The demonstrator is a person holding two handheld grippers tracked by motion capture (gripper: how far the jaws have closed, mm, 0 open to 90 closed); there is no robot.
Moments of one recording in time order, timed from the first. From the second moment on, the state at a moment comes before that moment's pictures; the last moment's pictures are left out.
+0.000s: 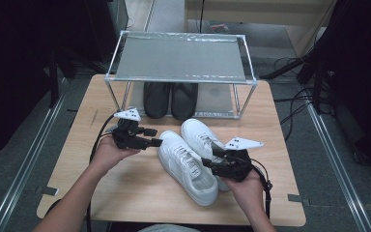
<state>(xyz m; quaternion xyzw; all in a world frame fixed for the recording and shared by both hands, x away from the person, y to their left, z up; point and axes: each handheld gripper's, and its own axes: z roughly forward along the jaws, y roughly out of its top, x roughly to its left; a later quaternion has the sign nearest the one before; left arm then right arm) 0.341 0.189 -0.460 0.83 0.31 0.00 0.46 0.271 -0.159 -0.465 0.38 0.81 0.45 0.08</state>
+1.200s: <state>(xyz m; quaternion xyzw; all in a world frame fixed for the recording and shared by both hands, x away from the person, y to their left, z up) 0.348 0.220 -0.456 0.80 0.34 0.01 0.49 0.285 -0.139 -0.468 0.35 0.85 0.38 0.06</state>
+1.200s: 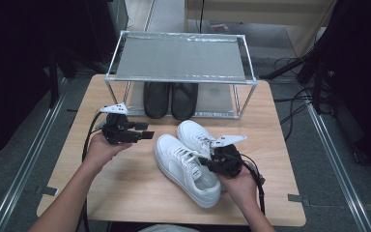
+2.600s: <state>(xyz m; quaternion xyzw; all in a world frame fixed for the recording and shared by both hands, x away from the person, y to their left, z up) 0.330 0.305 -0.464 0.75 0.44 0.07 0.49 0.389 -0.099 -0.276 0.12 0.89 0.44 -0.02</state>
